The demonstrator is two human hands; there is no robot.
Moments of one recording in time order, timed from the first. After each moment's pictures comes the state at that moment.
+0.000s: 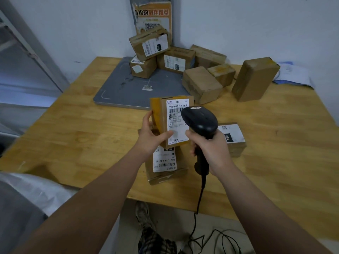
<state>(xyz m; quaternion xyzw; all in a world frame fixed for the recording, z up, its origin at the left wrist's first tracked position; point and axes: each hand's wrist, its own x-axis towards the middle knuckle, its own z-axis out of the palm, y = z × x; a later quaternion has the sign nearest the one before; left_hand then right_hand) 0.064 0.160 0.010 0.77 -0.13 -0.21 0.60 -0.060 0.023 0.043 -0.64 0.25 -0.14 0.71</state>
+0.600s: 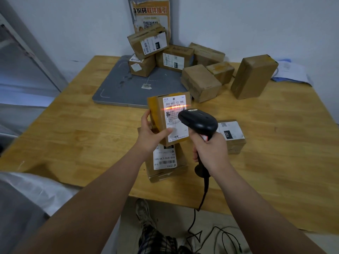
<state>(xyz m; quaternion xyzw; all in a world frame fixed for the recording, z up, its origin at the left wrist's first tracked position) 0.061 0.160 0.009 0.77 -0.10 -0.20 0.59 -0.067 0.036 0.044 -0.72 0.31 -0.16 0.60</state>
